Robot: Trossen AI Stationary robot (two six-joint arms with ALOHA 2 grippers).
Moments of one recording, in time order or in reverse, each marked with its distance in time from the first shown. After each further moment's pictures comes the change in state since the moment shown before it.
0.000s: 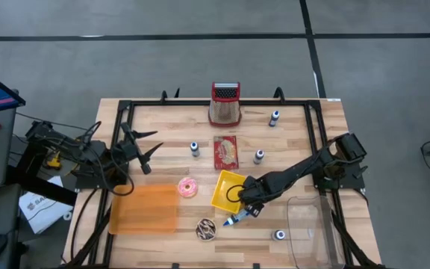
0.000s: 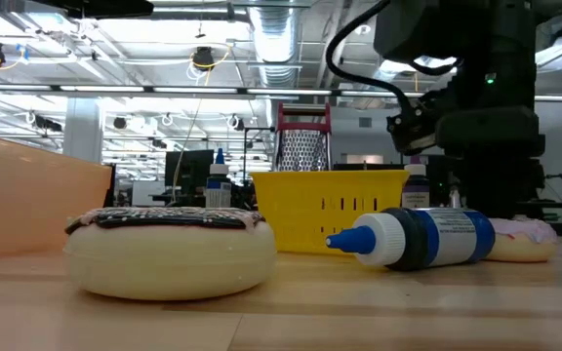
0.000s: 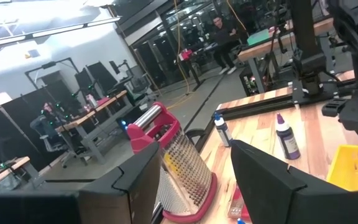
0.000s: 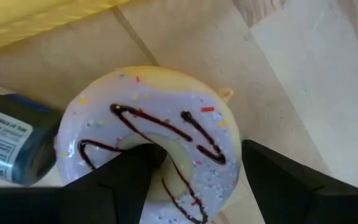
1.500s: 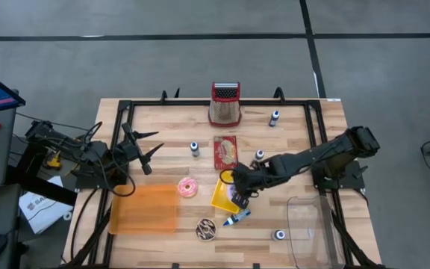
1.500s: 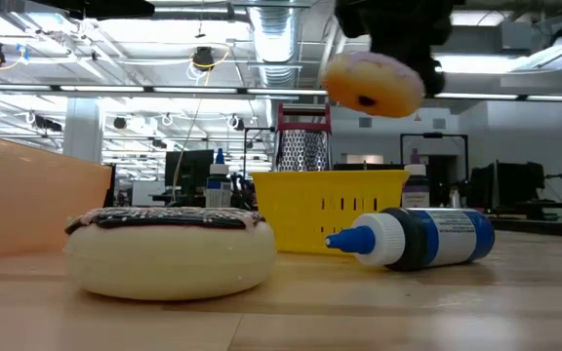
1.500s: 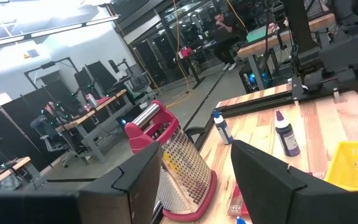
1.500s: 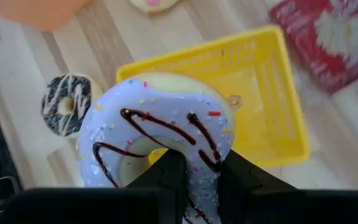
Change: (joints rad) left arm 0.000 0.006 0.000 0.004 -0.002 0.002; right arm -0.077 -0.163 0.218 0.055 0.087 -0.181
